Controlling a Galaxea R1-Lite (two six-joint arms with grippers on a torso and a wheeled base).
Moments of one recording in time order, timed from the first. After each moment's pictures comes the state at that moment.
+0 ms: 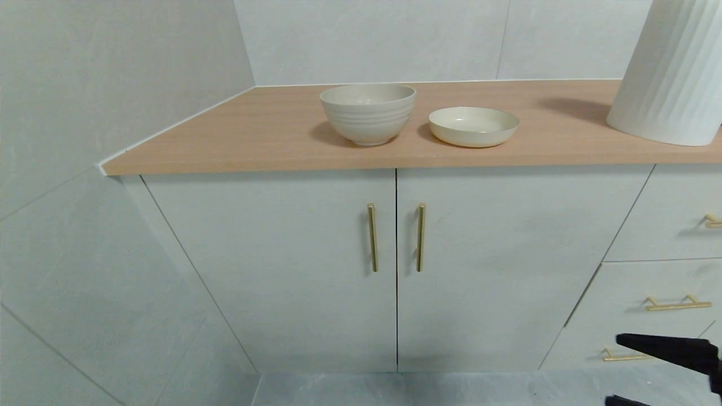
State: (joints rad) left arm 0.00 0.00 0.00 0.00 0.04 -0.01; right arm 0.43 0.99 -0.32 -0.33 0.40 0.07
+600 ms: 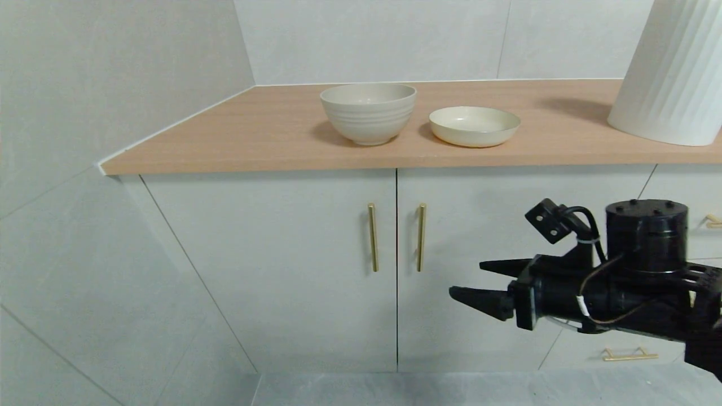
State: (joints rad) left arm 0.00 0.00 0.00 0.00 0.04 -0.01; right arm 0.52 1.66 -0.63 -0.71 0.39 0.10
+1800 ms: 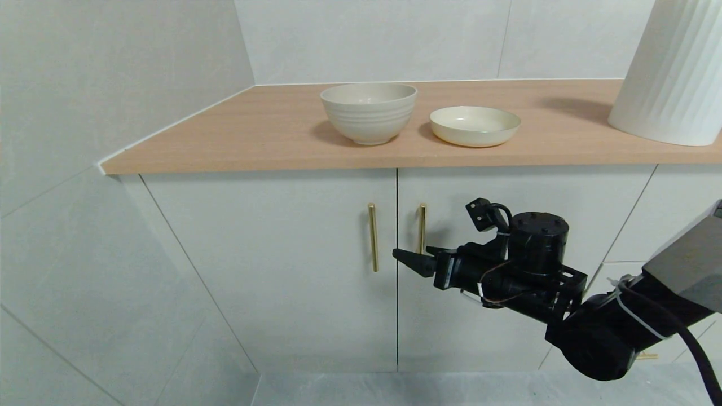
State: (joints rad) left arm 0.00 0.00 0.00 0.00 0.04 -0.01; right arm 0.60 2.05 -0.80 -1.16 0.25 0.43
